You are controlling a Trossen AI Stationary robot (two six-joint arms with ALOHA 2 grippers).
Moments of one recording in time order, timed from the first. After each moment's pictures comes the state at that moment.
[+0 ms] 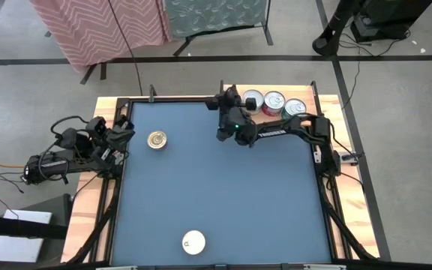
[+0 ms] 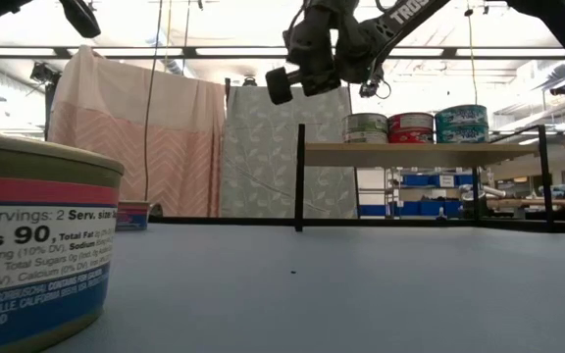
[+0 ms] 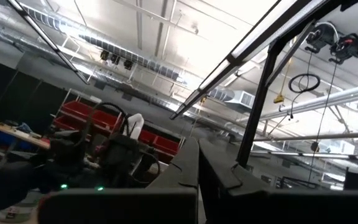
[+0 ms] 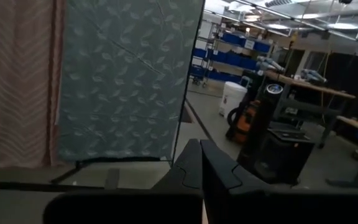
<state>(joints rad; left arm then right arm) 0.13 0.10 0.29 0.39 0.08 -0.49 -0.18 2.06 1.42 1.10 1.57 -0.66</state>
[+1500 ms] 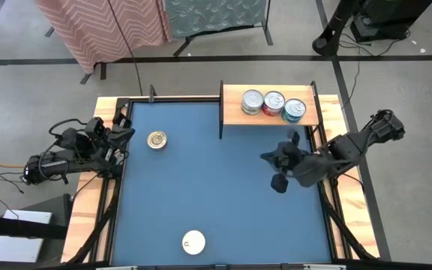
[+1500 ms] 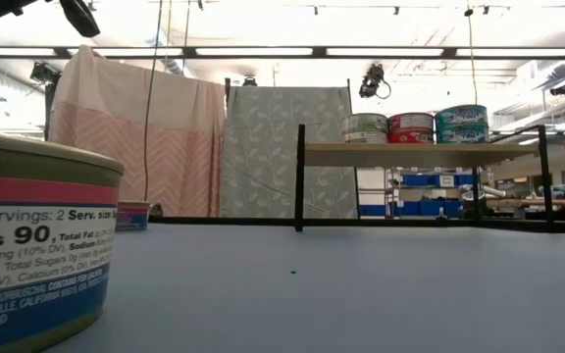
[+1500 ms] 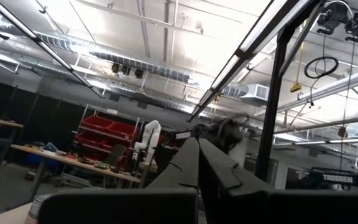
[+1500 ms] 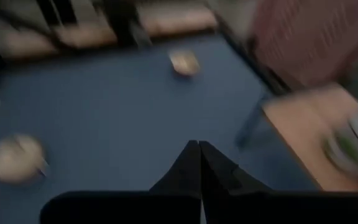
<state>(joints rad) 0.13 0.10 0.29 0.39 0.05 -0.34 0.50 1.26 1.42 -0.96 0.72 0.56</state>
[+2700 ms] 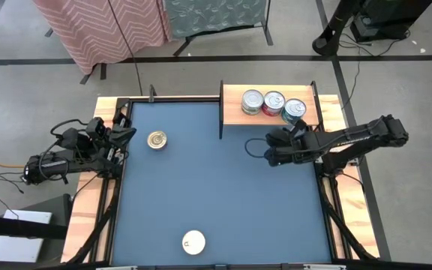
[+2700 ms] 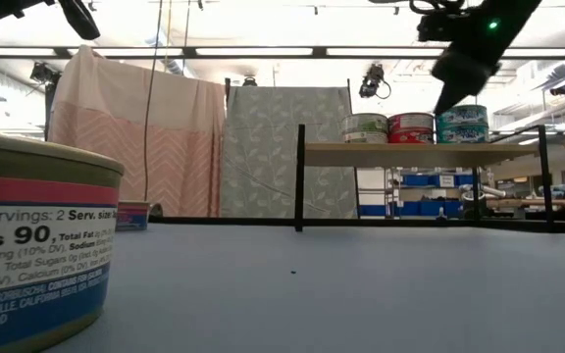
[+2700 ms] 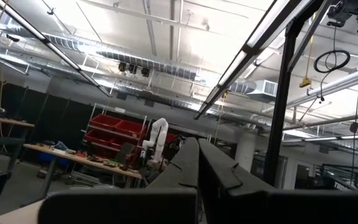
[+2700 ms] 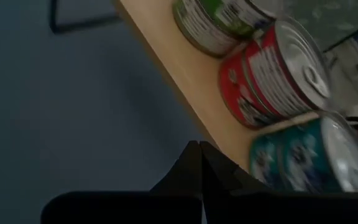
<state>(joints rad) 0.13 0.10 0.29 0.37 0.03 -0.32 0.14 1.24 0.98 -1.11 0.86 0.59</state>
